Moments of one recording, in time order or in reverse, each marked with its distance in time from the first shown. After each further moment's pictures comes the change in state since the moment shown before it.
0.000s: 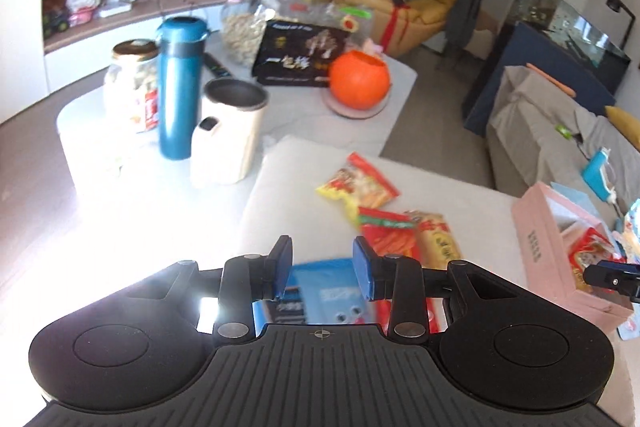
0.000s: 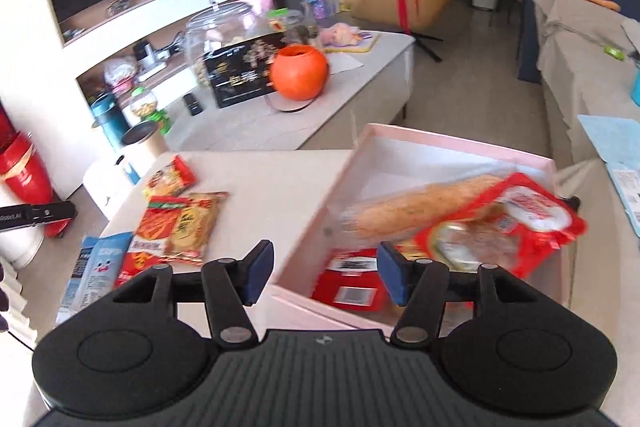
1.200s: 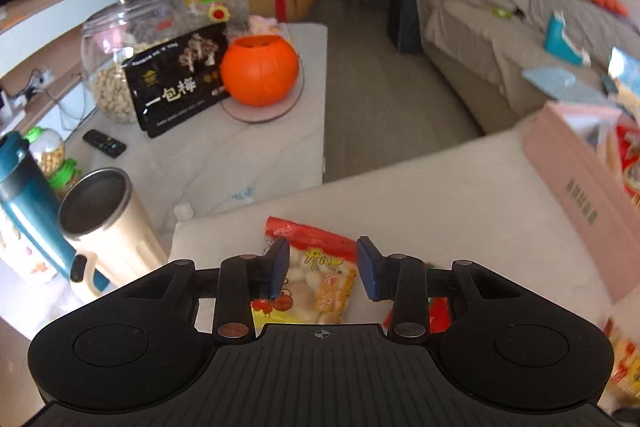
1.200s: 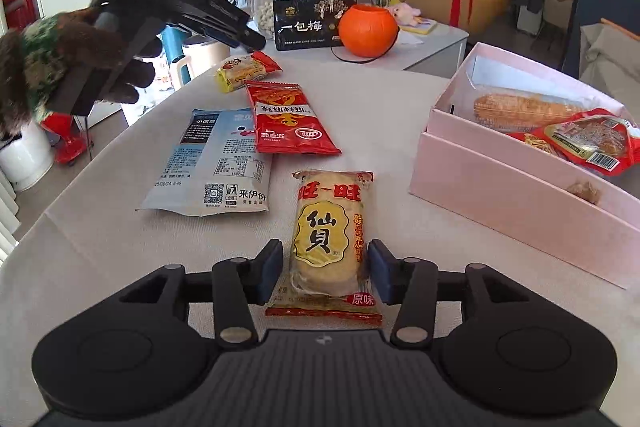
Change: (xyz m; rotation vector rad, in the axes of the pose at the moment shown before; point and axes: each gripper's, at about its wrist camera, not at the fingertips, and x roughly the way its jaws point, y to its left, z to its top) left arm 0.142 -0.088 0.056 0.546 0.082 -0.077; right arm 0.011 0.064 -0.119 -0.172 -0.007 -0.004
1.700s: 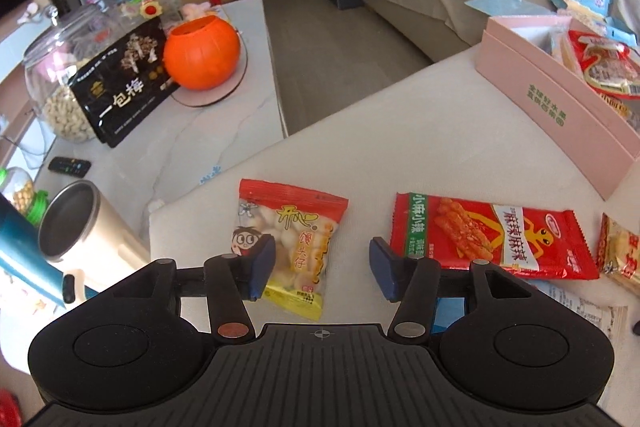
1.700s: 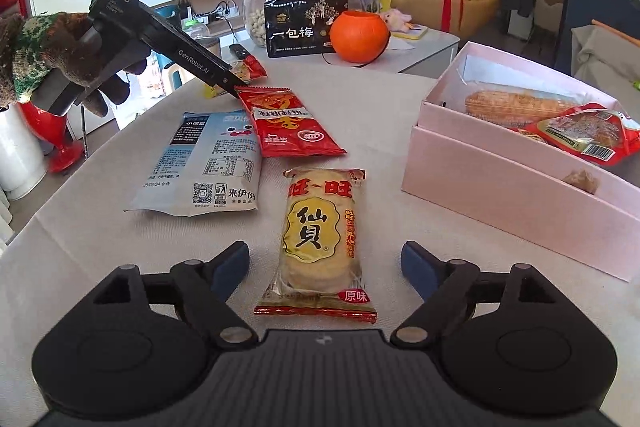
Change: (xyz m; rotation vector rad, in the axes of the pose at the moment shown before) left arm -0.005 -0.003 -0.024 0.175 0.062 -0.101; right arm 0.007 -0.002 -0.002 0.028 -0.017 -0.008
